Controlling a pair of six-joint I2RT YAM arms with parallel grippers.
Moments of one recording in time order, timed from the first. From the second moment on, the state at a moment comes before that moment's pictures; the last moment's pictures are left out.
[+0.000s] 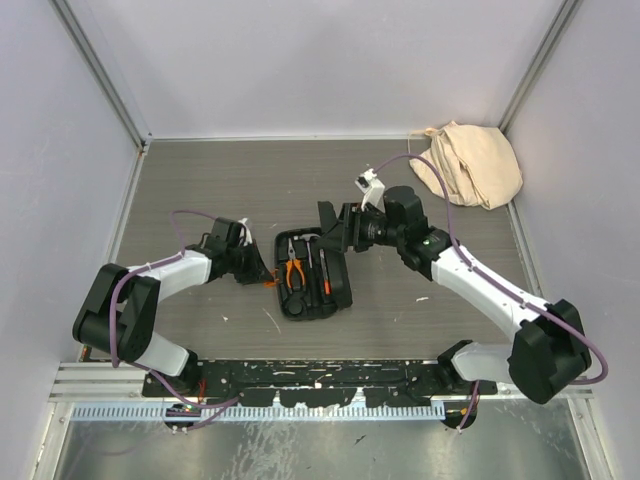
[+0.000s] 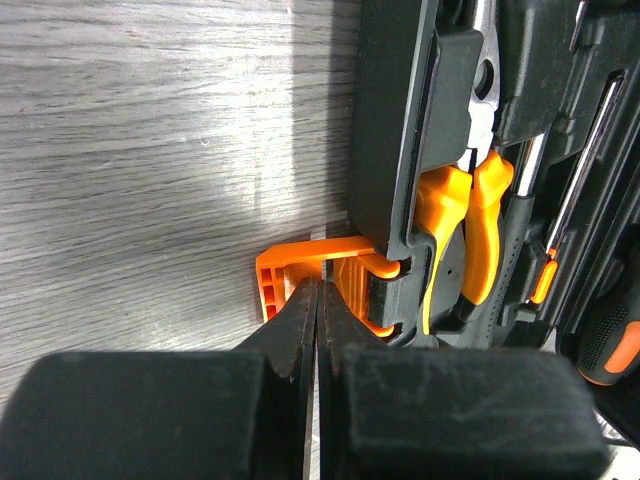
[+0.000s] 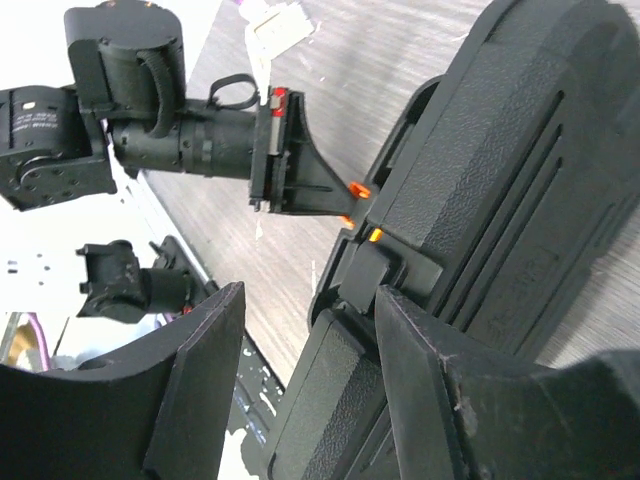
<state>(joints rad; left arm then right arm) -0.36 1.49 0.66 -0.15 0.33 -0.64 0.55 1.28 0.90 -0.05 -0.53 0.56</state>
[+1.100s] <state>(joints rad) -0.36 1.49 0.66 -0.15 0.33 -0.64 0.61 1.42 1.04 -0.03 -0.46 0.55</state>
